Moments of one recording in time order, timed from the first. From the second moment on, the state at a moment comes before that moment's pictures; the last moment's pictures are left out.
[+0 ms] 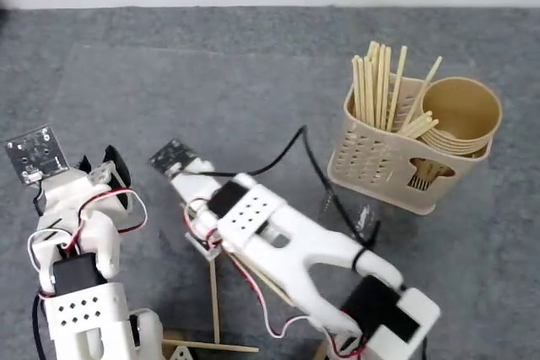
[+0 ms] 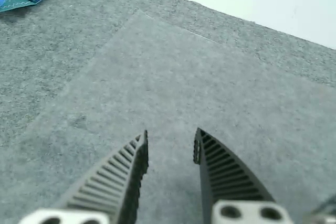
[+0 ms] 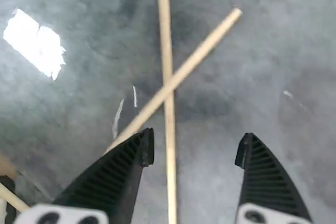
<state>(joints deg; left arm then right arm) -19.4 -66.0 67.8 43.5 14.2 -53.2 2.2 21.9 61.5 -4.2</state>
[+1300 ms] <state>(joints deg) -22.5 -66.0 67.8 43.5 15.3 -44.0 7.0 16.2 64.4 3.0</state>
